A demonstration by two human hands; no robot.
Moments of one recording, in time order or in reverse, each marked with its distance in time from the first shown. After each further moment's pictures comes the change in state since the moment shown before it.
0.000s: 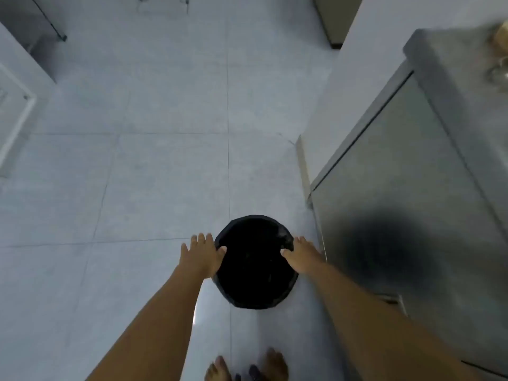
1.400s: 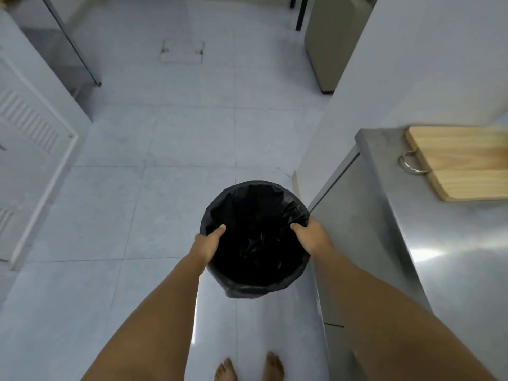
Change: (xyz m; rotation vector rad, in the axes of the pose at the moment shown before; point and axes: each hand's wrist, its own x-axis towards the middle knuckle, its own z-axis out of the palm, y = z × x) left_hand -0.142 0.001 -0.162 -1.225 -0.001 -0.214; right_hand -0.183 -0.095 -0.164 0.565 0.257 0.007
